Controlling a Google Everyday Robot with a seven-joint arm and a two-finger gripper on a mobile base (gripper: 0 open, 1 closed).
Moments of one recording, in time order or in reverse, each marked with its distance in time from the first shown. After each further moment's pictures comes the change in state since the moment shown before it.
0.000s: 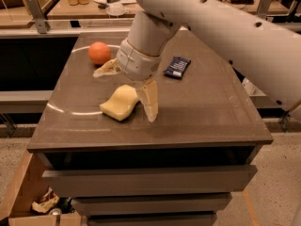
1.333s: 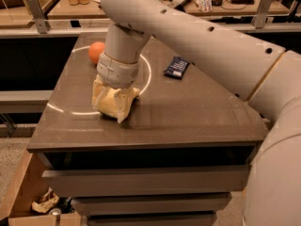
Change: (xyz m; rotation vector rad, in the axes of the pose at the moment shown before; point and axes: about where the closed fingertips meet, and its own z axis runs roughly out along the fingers) arm -0.014 -0.017 0.046 -0.135 -0.027 -0.126
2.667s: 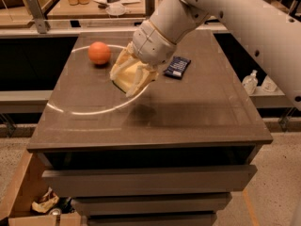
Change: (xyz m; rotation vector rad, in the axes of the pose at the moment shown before) arm 0.016 0.019 -0.087 0.321 -0.140 0.164
